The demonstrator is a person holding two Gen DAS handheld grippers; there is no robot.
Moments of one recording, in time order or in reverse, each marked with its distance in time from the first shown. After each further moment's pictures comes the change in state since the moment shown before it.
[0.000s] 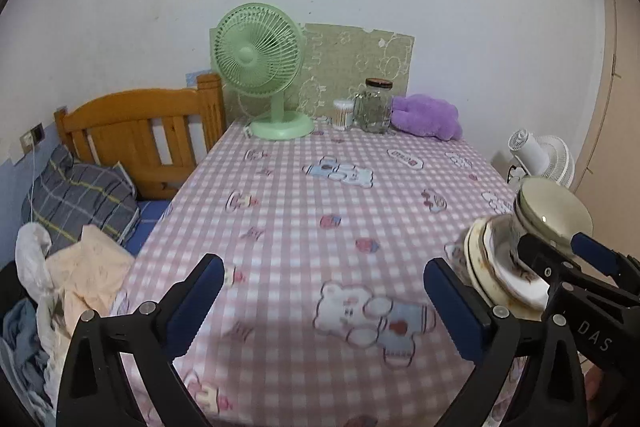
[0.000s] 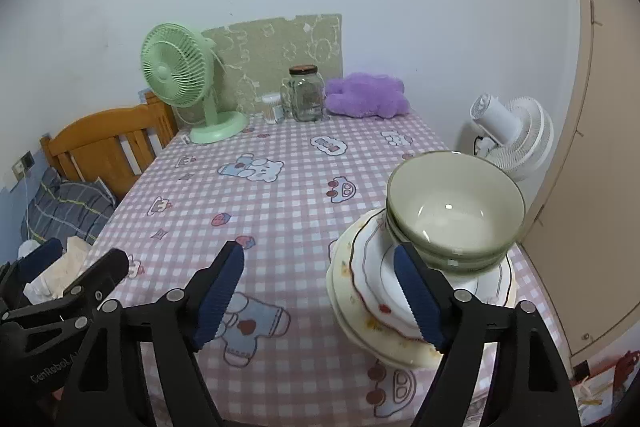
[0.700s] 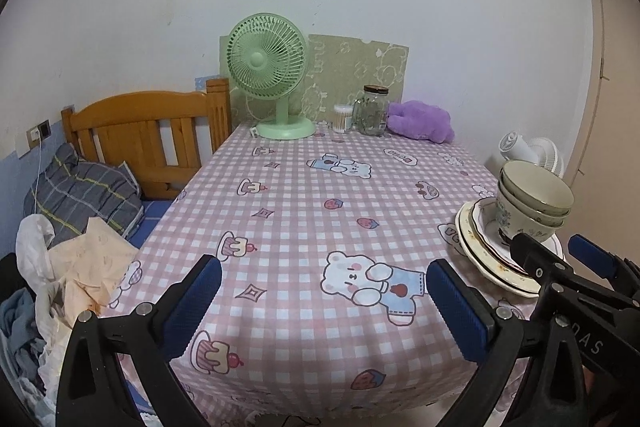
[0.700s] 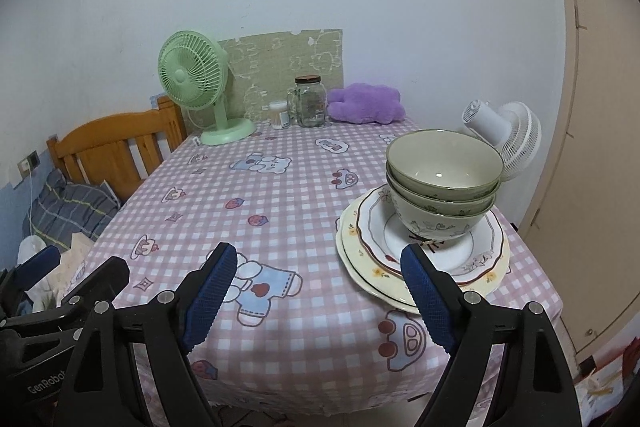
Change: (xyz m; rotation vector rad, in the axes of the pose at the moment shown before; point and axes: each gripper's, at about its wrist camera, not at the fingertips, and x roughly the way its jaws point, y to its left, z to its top) left arm -0.039 0.011 -0.040 0.000 -0.064 -0.015; right arm -0.041 0.012 -0.051 0.008 -0.074 -0.008
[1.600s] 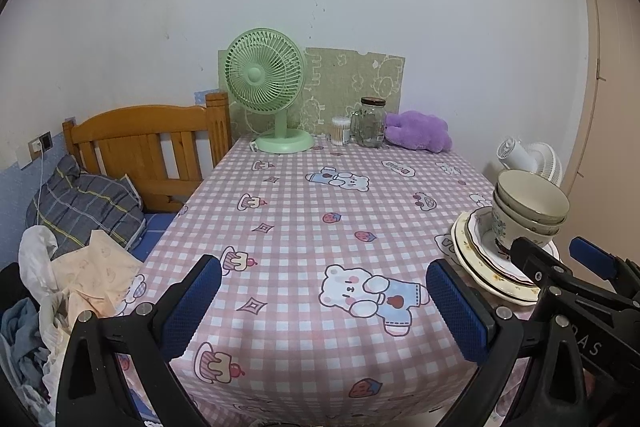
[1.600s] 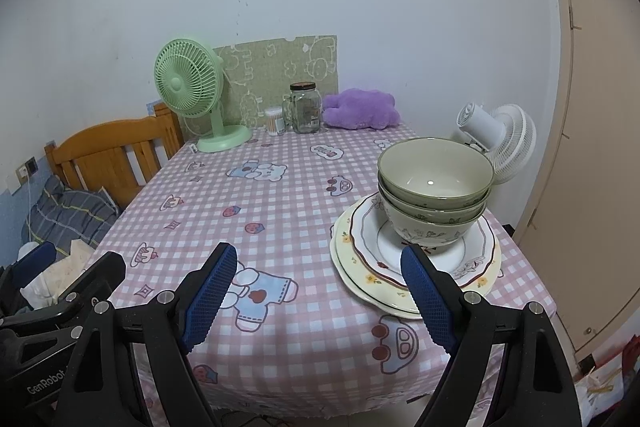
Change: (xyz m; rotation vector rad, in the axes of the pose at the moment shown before) left arm -0.009 -0.004 0.008 0.012 -0.034 0.004; right arm -0.005 -0.003 0.006 0.007 -0.009 -0.009
